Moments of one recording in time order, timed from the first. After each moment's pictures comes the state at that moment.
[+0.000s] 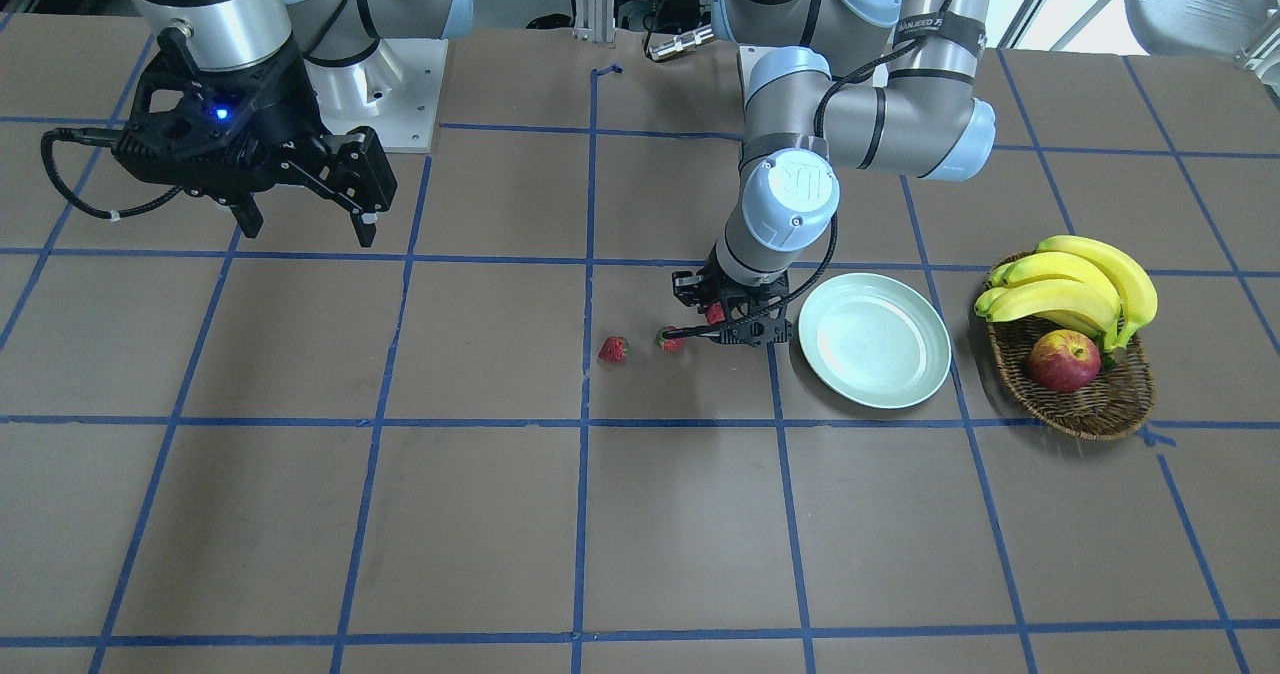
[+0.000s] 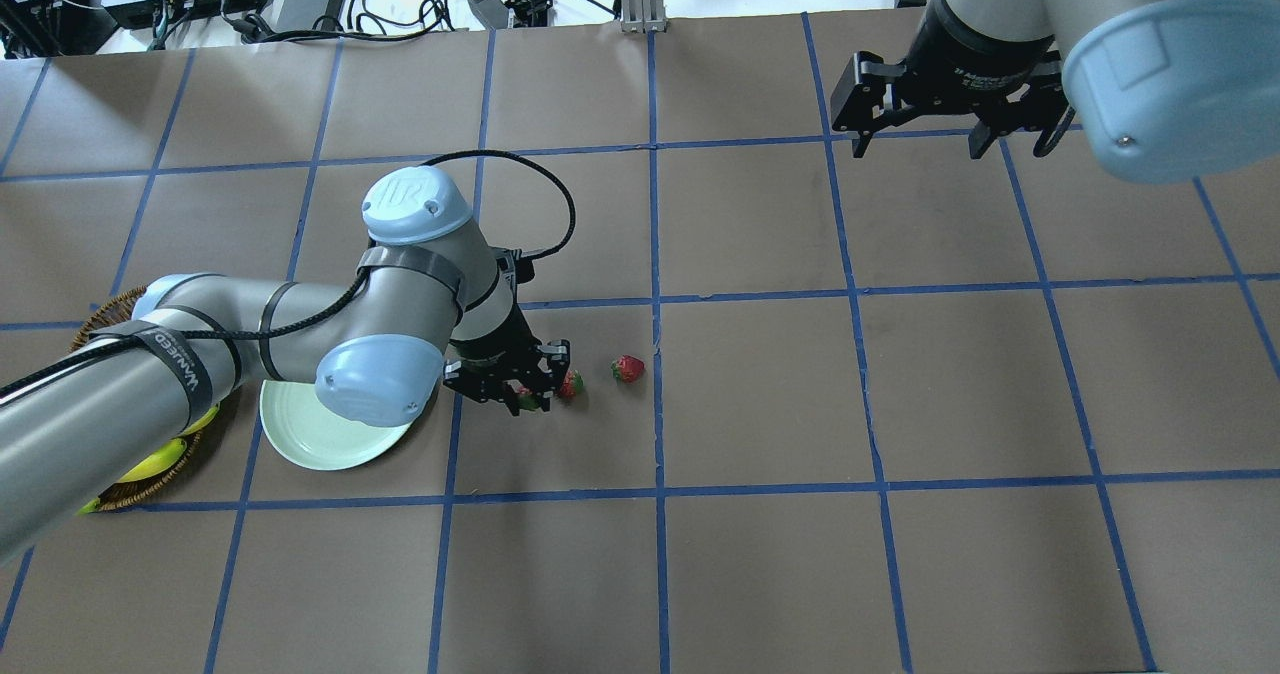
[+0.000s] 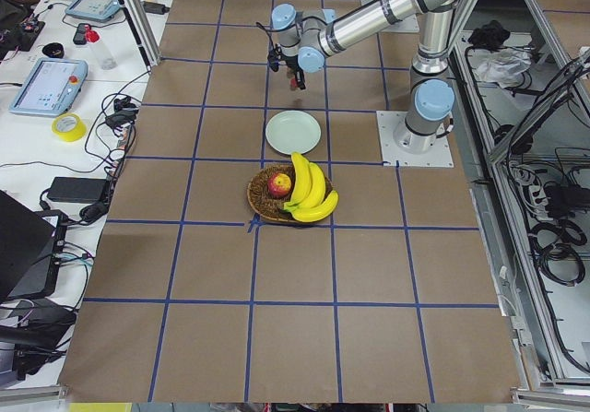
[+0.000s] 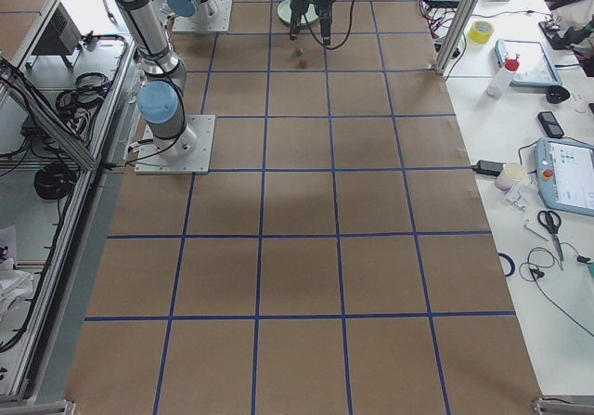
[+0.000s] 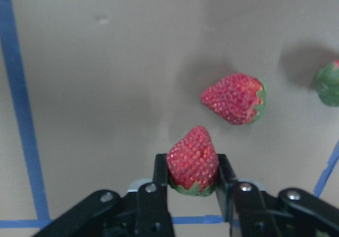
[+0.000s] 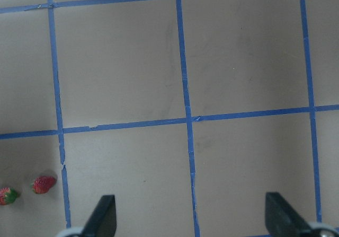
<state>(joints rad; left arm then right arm) -1.70 -1.80 -1.99 -1.16 1.55 -0.16 1.62 -1.57 1.60 -1.75 -1.59 0.13</state>
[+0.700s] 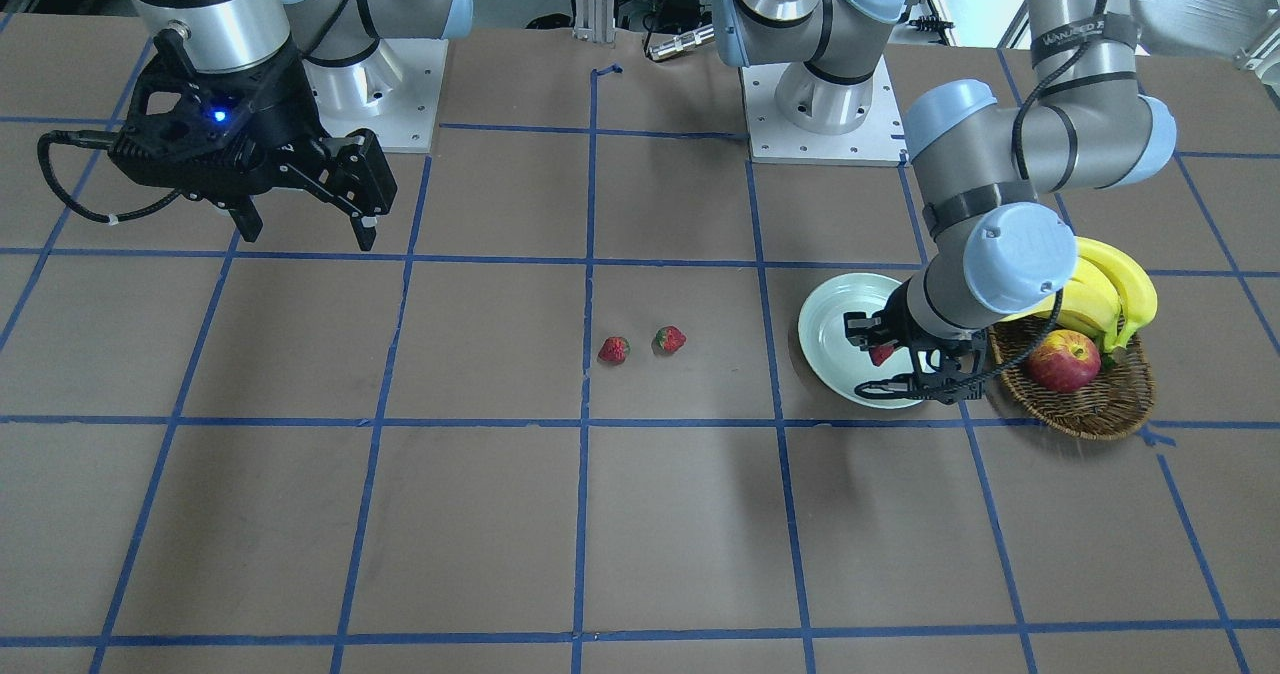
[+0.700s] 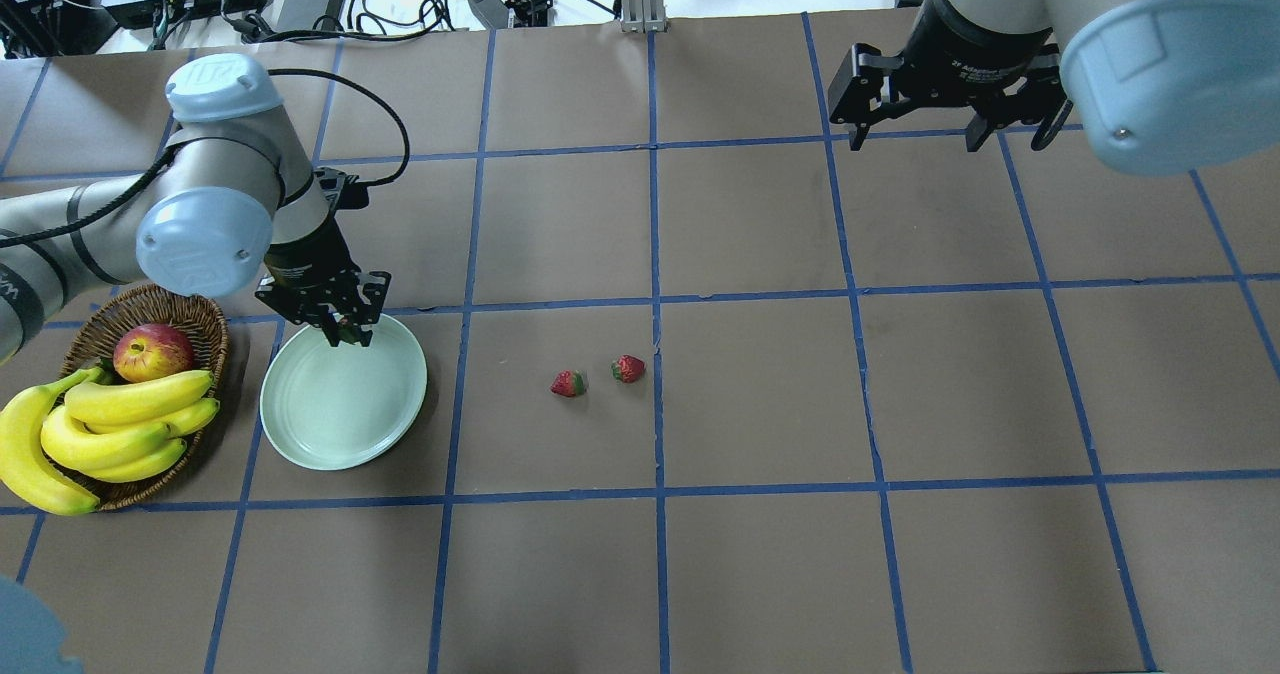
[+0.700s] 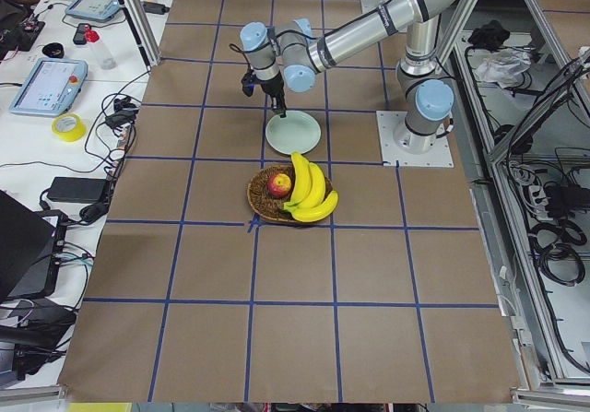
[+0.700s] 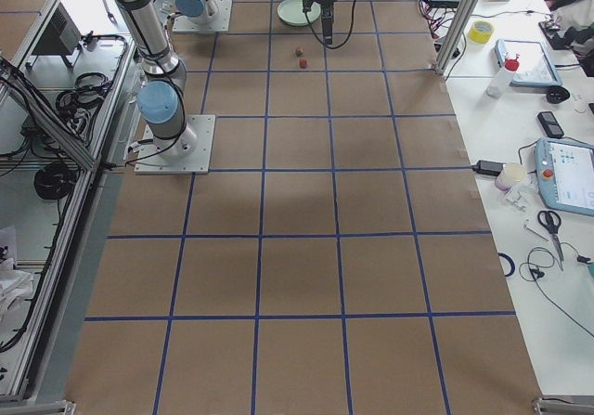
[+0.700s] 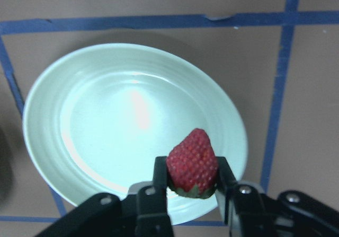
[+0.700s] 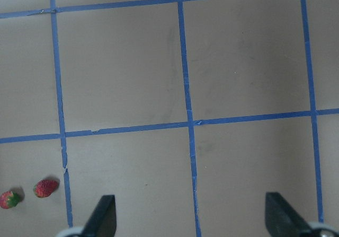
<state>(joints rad) -1.37 -1.84 -1.87 -1.25 1.66 0.17 1.62 -1.57 1.60 -1.75 -1.59 0.13</state>
